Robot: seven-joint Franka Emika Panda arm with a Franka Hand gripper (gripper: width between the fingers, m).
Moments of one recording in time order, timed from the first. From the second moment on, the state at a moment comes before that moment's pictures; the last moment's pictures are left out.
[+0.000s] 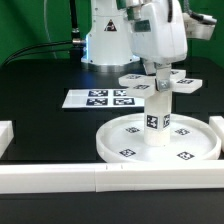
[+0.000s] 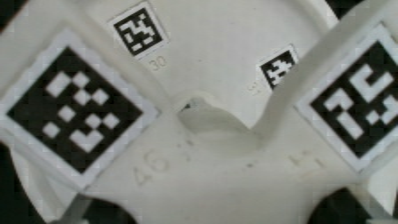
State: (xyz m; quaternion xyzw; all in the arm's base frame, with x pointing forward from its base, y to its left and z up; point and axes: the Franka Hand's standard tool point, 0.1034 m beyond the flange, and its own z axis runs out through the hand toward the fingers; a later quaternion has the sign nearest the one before) arm 0.555 0.038 0.097 -0.71 0.70 0.00 0.11
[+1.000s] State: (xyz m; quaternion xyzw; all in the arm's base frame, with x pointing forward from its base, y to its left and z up) arm 0.558 0.036 0.097 -0.46 0.88 0.02 0.13
